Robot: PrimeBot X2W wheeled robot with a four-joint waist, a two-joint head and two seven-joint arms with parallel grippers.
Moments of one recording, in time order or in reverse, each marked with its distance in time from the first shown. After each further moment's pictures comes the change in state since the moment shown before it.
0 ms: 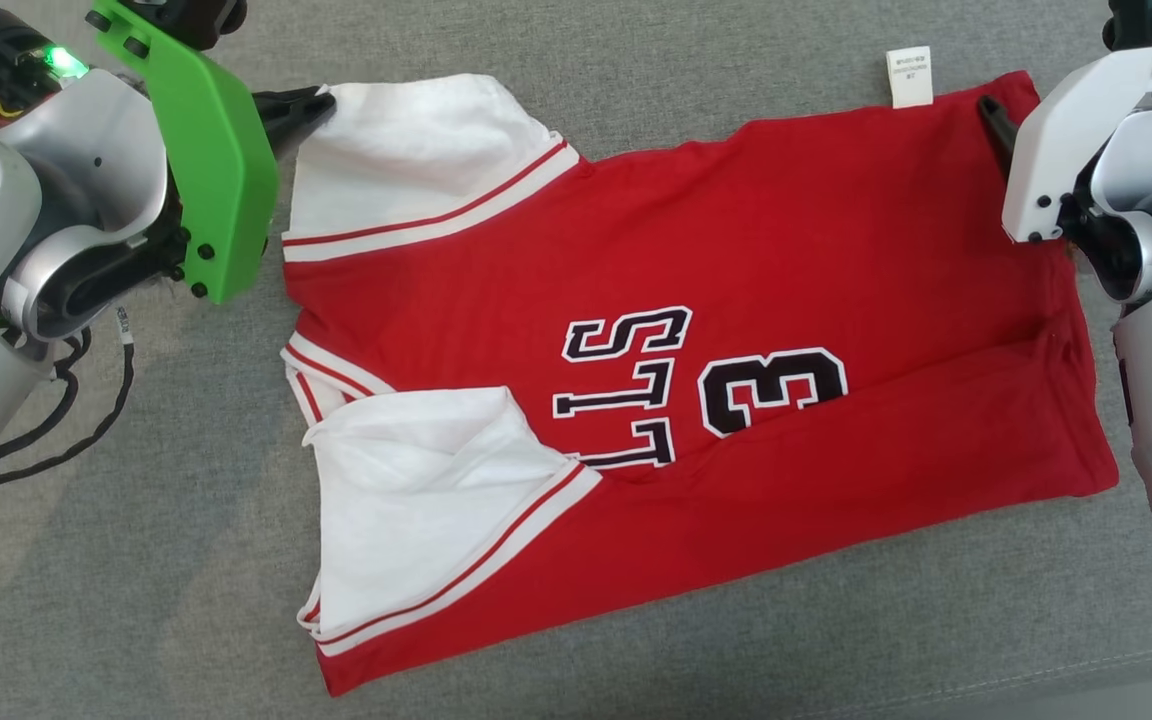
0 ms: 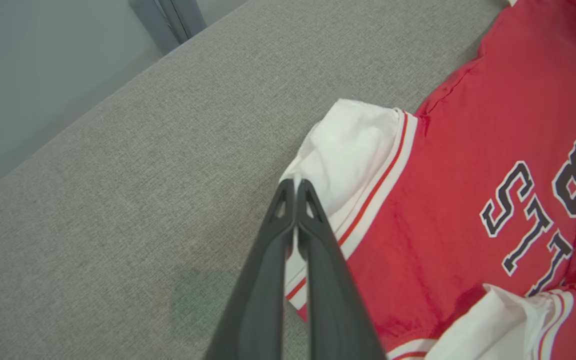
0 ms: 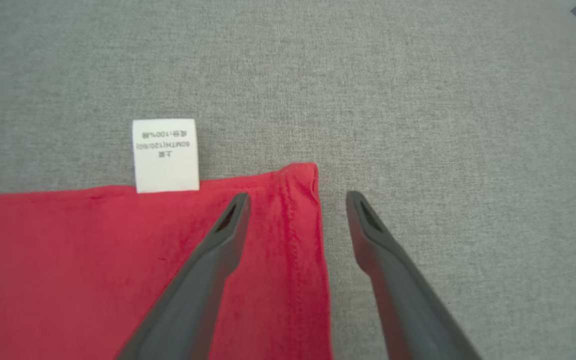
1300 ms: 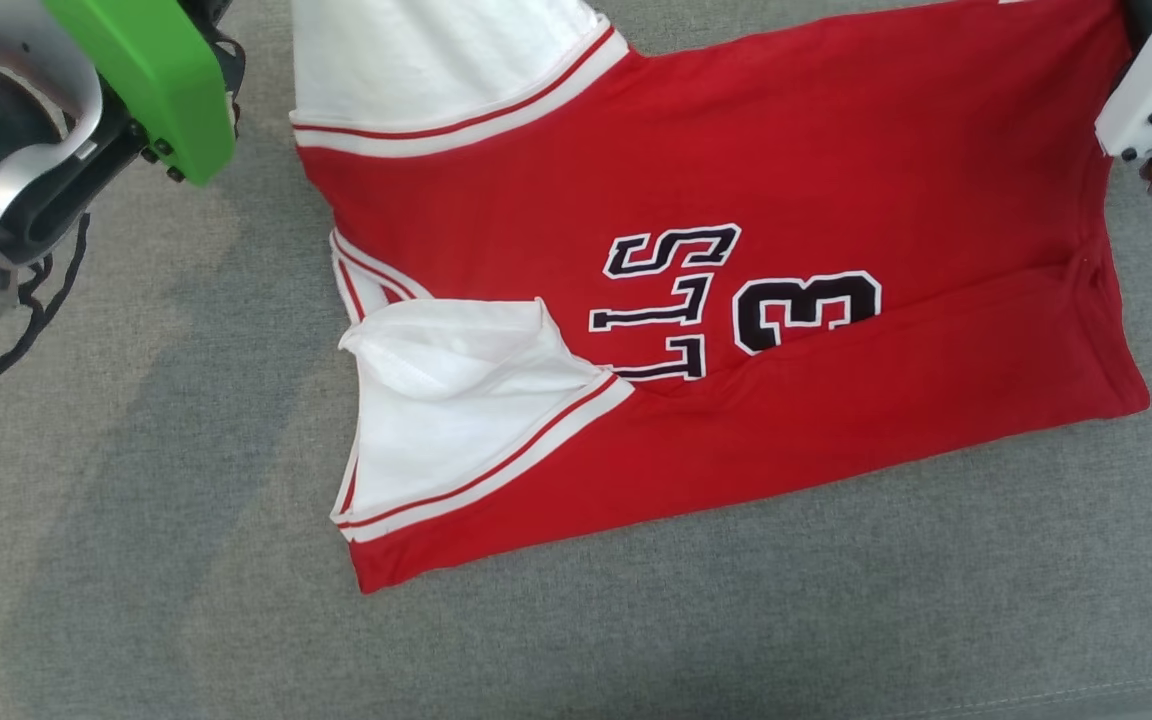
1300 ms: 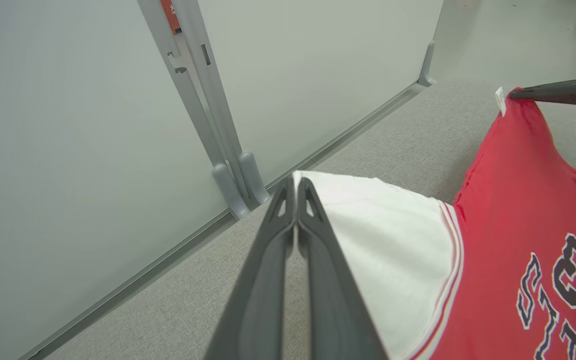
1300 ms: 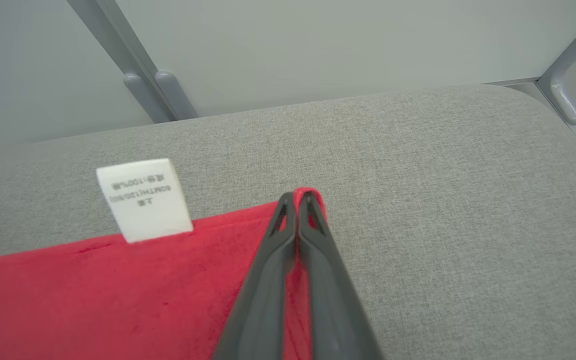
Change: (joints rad) left arm -0.096 -0.024 0.014 0.059 0.077 -0.002 -0.466; right arm -0.065 -0.046 -0.086 0.006 0.137 0.000 -0.163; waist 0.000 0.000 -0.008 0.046
